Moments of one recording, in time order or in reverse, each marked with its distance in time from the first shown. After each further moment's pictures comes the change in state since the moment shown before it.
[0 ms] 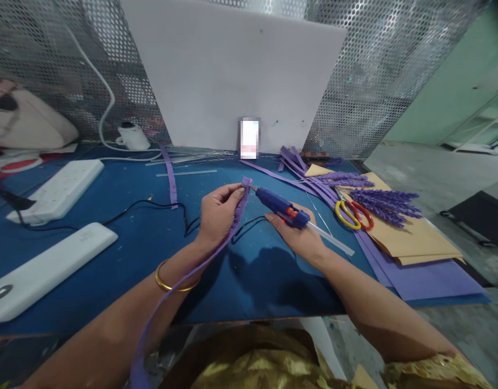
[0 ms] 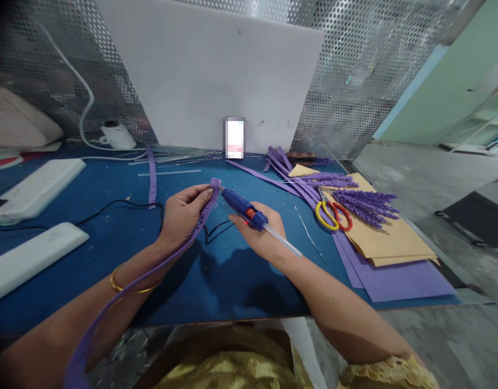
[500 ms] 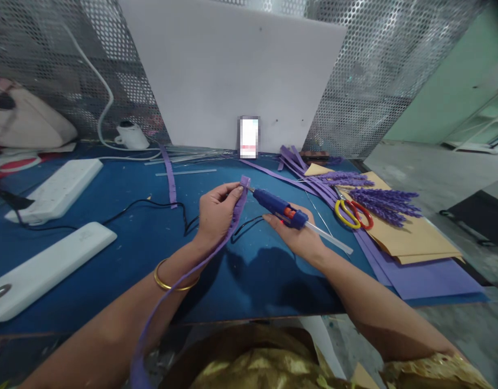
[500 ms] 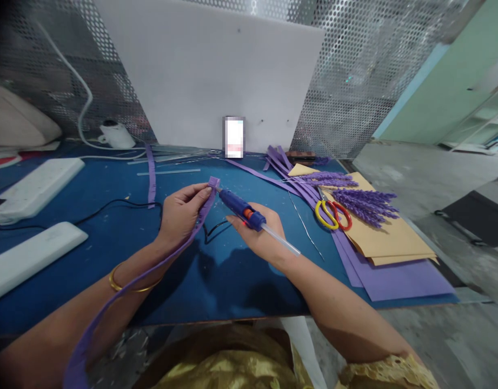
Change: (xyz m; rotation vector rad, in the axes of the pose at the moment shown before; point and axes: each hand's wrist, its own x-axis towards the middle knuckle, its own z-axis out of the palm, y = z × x) left_hand 0.001 -0.001 -0.001 0.030 0.017 0.018; right_hand -0.001 0.000 0.000 -0.018 -0.035 0.002
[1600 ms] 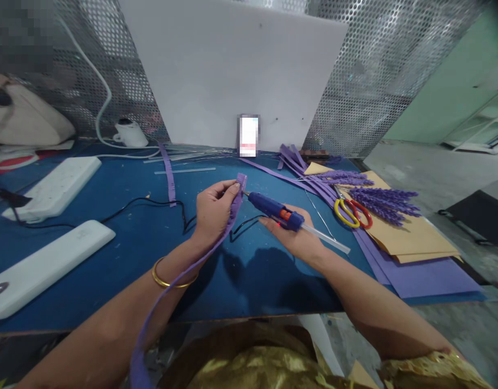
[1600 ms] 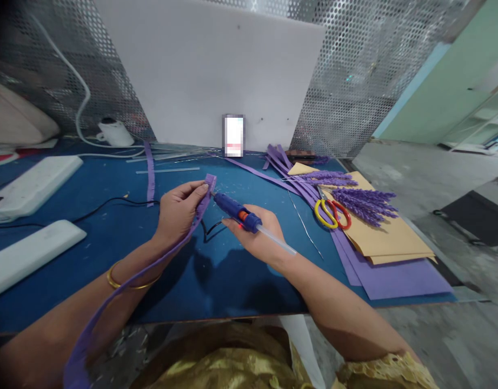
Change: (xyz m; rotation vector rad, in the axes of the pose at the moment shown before) left_hand 0.003 0.000 -0.001 0.056 0.048 0.002; right_hand -0.003 0.004 0.000 -0.024 -0.082 -0.015
